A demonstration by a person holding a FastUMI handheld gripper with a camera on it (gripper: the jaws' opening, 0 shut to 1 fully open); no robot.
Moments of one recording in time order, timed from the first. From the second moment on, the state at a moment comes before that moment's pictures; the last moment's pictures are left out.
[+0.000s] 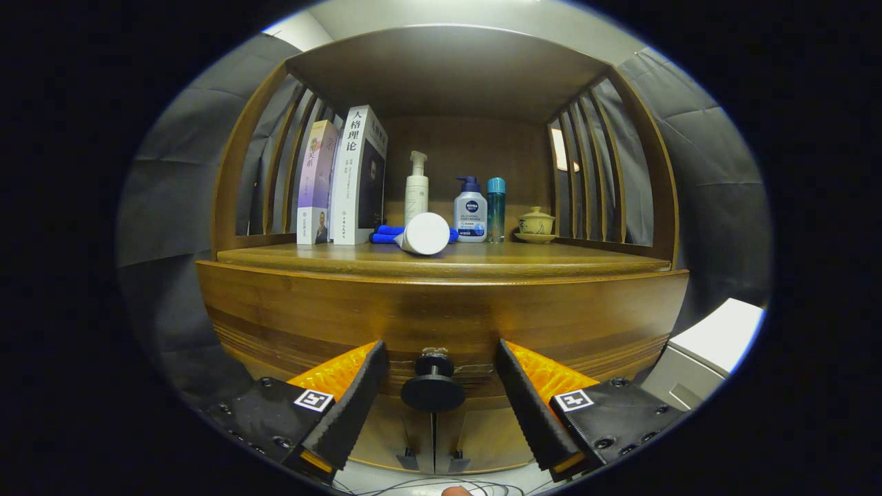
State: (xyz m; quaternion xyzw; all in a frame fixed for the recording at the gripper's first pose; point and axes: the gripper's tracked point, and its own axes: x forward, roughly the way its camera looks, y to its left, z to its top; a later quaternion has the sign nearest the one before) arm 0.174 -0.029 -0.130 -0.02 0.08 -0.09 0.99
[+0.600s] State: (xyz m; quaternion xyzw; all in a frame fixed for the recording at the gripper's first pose) arm 0.188 -0.016 -0.144 -0.01 0.09 -0.09 0.99
